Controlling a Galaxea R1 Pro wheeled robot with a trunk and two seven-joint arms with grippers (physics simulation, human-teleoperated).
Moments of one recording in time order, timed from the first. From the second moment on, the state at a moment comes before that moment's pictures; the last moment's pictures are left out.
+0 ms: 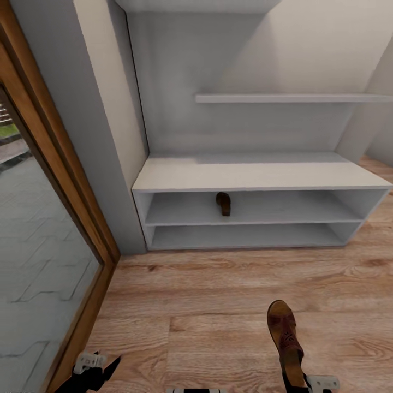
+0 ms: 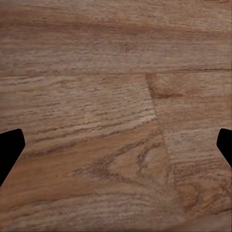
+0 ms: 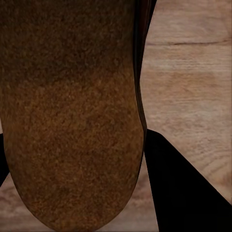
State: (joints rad) left arm -0.25 0.25 0.05 -0.50 0.22 -0.27 -0.59; right arm -0.17 -0.12 -0.21 -0.48 0.06 -0.43 0.15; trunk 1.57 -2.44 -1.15
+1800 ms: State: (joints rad) left arm -0.25 0.26 0.05 -0.61 0.21 -0.26 -1.12; right arm -0.74 0.17 -0.15 -0.67 0.17 0.44 -0.21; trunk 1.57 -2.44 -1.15
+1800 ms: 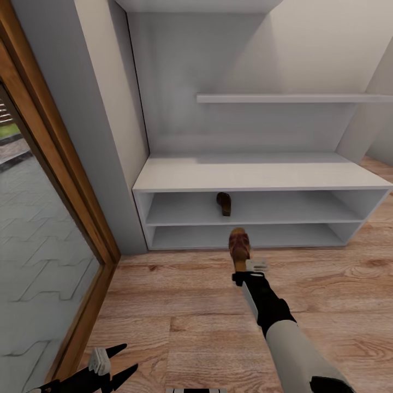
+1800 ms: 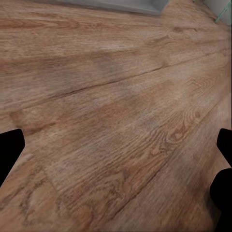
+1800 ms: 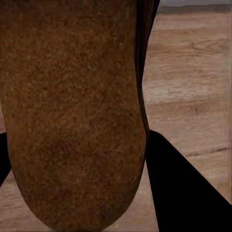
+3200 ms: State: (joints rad) left arm -0.25 0.23 0.04 -0.62 0.21 -0.25 -1.12; right arm -0.80 0.17 -0.10 -0.68 0.16 0.46 -0.20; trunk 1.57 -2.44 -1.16
